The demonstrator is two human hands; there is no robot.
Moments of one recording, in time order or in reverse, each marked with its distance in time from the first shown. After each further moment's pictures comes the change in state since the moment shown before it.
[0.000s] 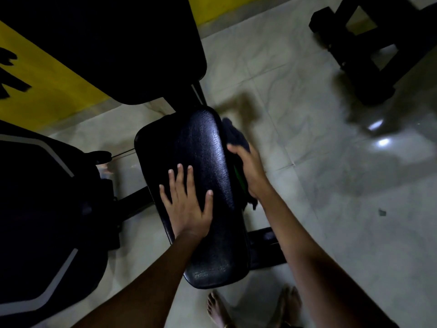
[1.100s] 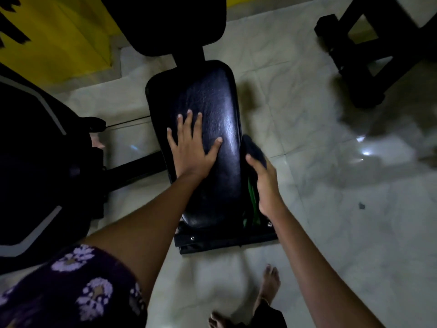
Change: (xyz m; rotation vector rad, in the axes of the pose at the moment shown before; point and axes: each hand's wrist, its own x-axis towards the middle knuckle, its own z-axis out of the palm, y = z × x) left_hand 0.006 -0.002 -0.007 -0.119 -0.069 -0.002; right_hand -0.127 0.041 -0.028 -0.082 0.047 -0.058
